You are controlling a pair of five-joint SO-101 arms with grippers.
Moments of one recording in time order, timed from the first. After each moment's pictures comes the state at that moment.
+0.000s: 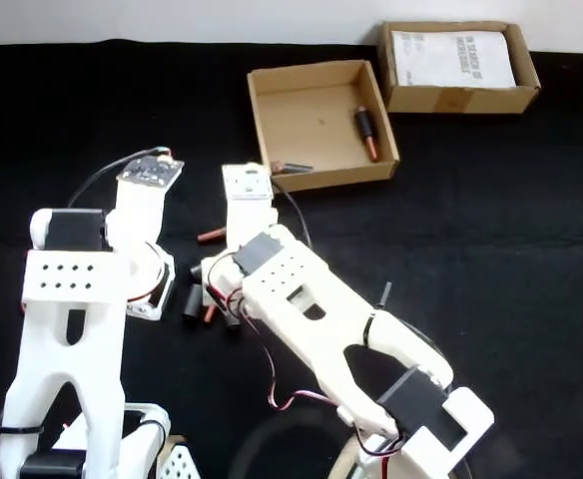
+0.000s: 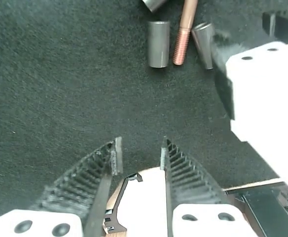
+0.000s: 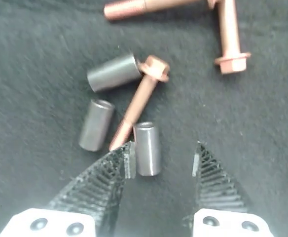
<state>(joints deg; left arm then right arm) -5.1 -30.4 27.3 98.5 -8.6 -51.2 0.5 19.6 58.9 -36.9</state>
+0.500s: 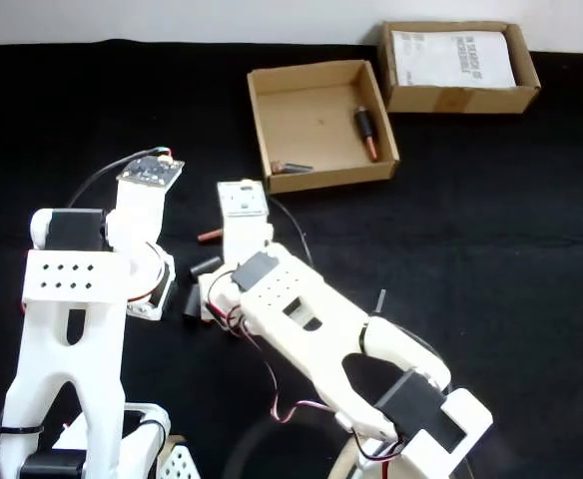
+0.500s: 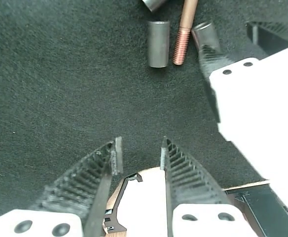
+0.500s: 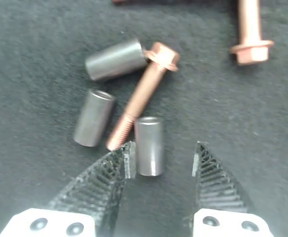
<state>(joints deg) -5.1 -30.4 27.3 98.5 -8.6 -53.4 0.3 26.0 50.5 -37.8</state>
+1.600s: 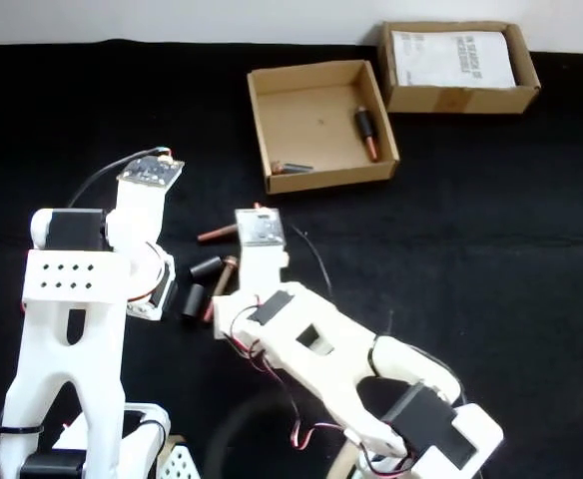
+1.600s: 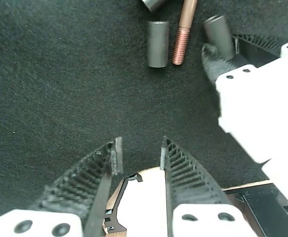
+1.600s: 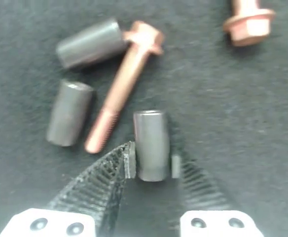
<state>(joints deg) -5.1 -30.4 27.3 98.5 -8.6 -54.1 -1.8 44.3 29.8 -39.3</state>
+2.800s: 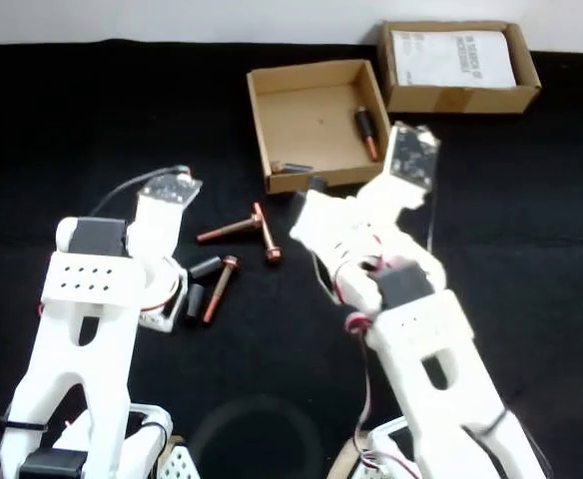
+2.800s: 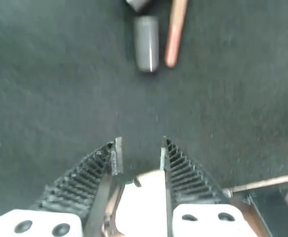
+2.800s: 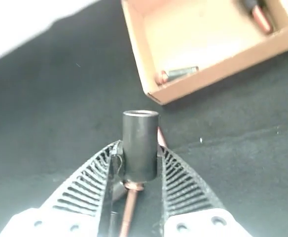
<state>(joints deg) -2.1 -30.4 34.9 91.5 -8.6 -29.1 -40.7 40.7 42.3 -38.5</state>
